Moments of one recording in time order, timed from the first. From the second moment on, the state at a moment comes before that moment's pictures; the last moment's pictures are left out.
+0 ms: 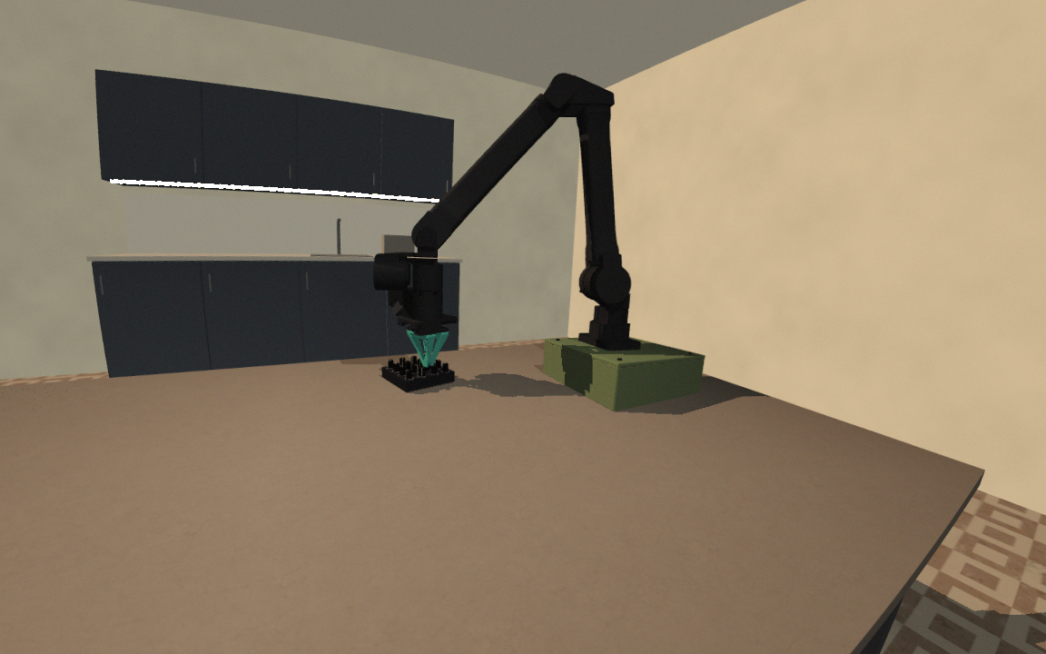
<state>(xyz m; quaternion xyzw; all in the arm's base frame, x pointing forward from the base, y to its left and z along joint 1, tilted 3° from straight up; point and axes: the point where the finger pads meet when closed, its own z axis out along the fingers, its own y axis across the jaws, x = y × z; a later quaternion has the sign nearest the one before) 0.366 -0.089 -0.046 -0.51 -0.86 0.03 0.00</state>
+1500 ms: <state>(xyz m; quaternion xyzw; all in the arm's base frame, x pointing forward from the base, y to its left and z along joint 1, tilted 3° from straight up) 0.365 -0.091 -0.046 -0.08 -1.00 0.03 0.02</state>
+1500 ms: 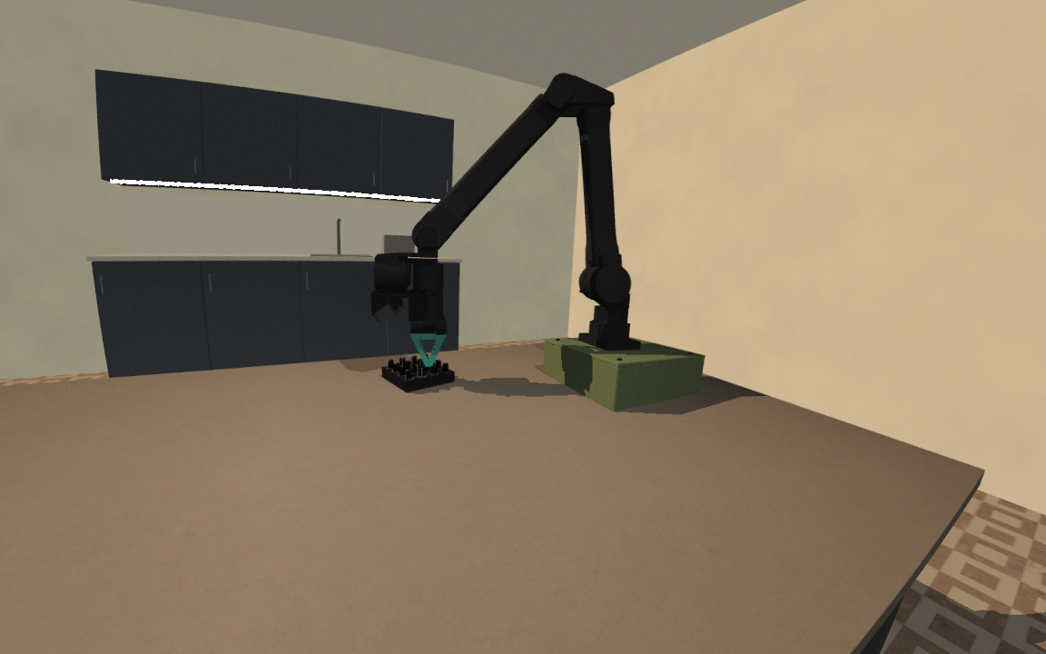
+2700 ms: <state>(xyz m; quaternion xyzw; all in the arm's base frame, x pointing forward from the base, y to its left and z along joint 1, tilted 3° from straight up) 0.366 -0.091 -0.046 0.18 -0.98 0.02 0.02</state>
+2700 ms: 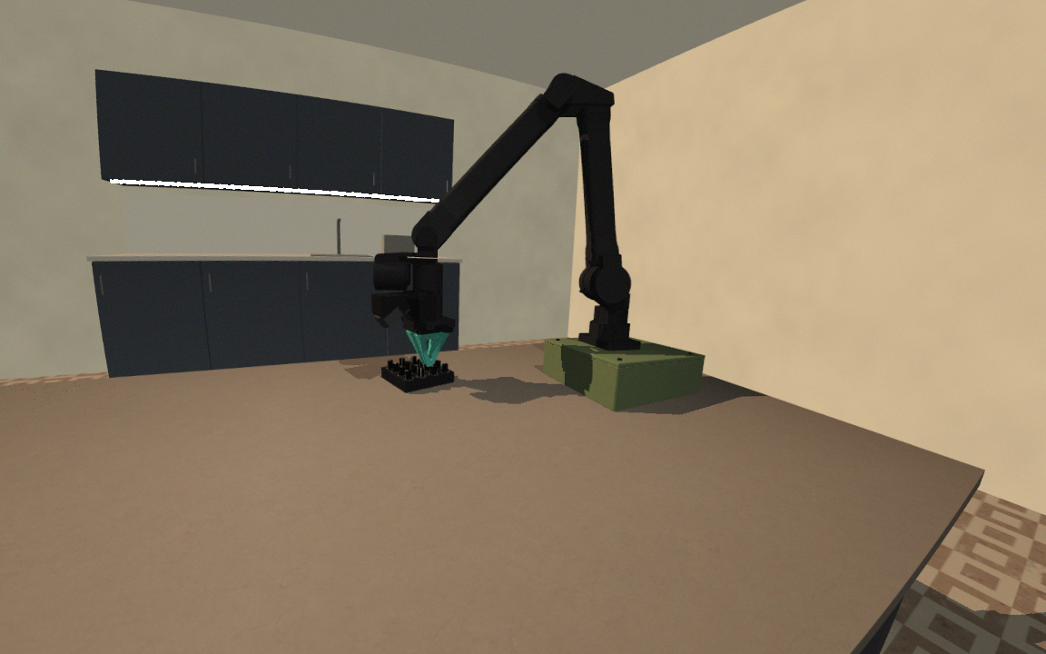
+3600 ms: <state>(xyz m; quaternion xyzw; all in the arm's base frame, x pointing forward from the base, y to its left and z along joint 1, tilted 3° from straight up) 0.366 -0.087 -0.046 0.20 -0.98 0.01 0.02</state>
